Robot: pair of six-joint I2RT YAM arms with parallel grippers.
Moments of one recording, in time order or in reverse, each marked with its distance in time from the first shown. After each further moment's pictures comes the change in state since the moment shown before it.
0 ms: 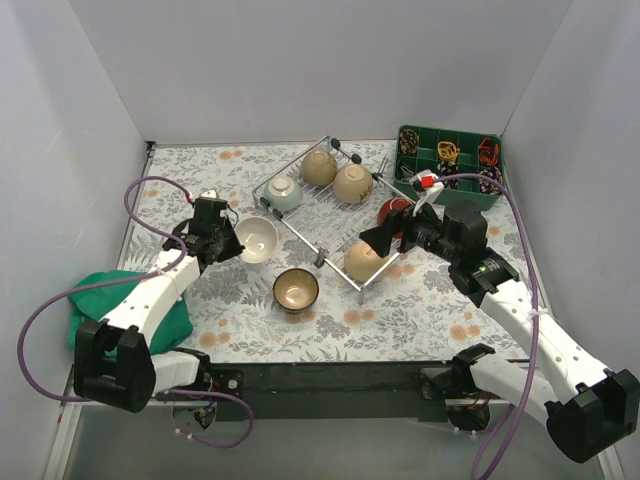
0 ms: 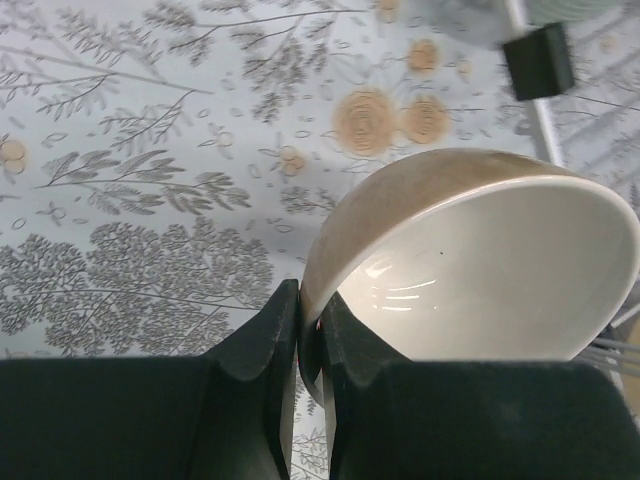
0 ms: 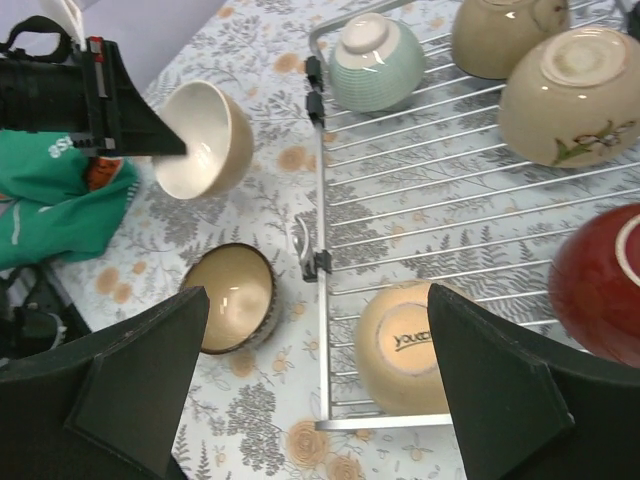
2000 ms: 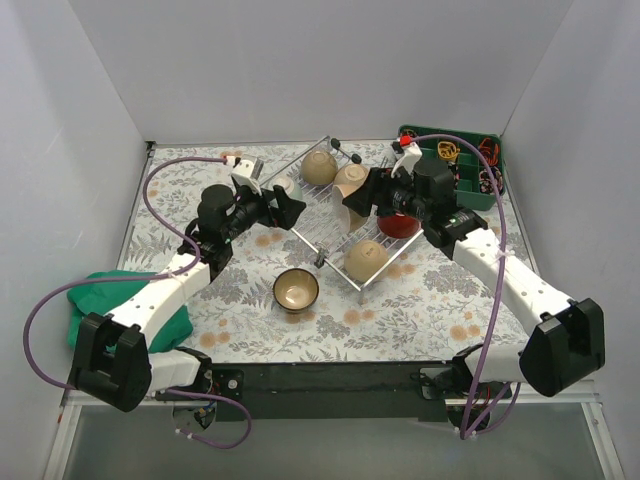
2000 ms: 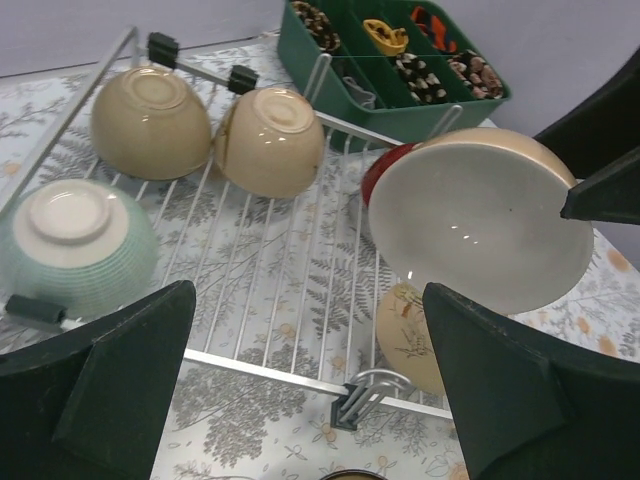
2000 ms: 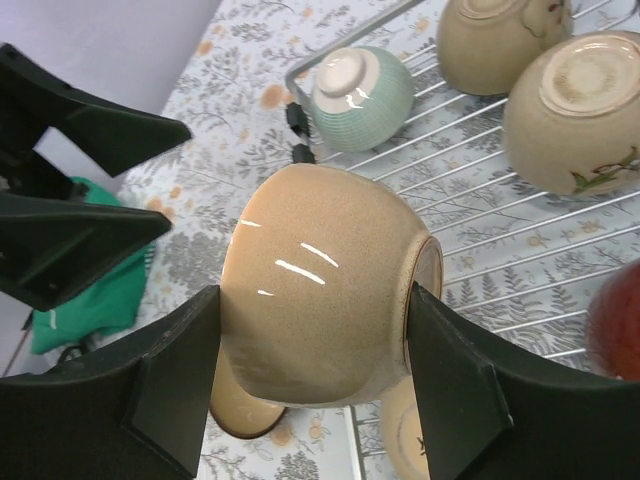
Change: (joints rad) left arm -0.100 0.029 -0.034 0.748 0.421 0.290; right arm 0.016 0.364 0.298 -0.036 0.095 0.142
